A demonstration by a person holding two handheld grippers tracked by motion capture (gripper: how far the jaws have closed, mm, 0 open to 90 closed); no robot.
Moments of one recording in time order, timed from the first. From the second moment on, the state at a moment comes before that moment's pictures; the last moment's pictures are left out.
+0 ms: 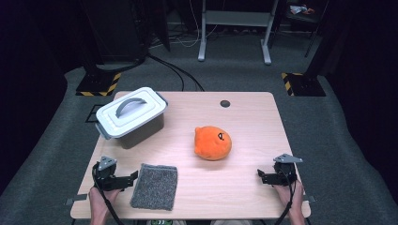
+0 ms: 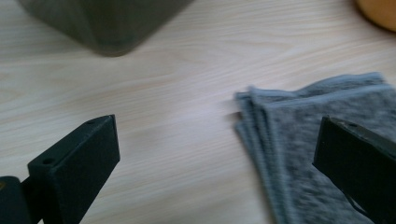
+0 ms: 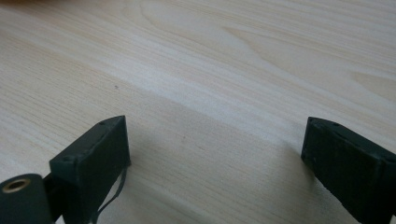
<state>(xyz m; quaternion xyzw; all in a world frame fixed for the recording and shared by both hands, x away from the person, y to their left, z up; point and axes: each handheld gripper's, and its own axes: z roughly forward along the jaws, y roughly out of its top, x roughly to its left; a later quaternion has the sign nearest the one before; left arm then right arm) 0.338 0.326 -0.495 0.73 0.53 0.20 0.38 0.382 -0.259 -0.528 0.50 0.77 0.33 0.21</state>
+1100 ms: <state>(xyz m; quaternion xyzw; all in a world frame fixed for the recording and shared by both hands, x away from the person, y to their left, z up) 0.321 0.249 -0.521 0.79 0.48 0.19 0.33 0.383 -0.259 -0.529 0.50 0.77 0.33 0.22</state>
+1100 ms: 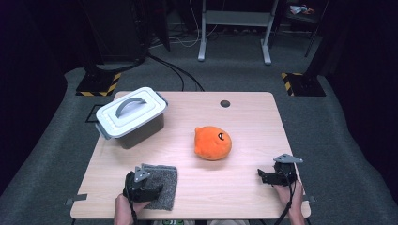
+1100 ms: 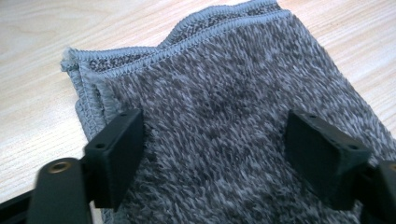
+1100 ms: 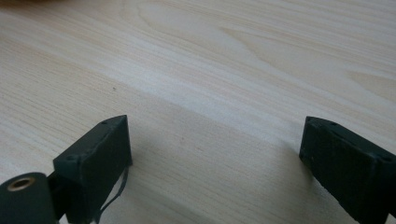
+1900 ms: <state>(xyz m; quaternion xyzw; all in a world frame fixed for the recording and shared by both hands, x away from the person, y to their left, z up) 0.316 0.255 -0.512 0.79 0.47 0.17 0.37 0.382 -0.259 -0.529 0.50 0.77 0.34 0.22</state>
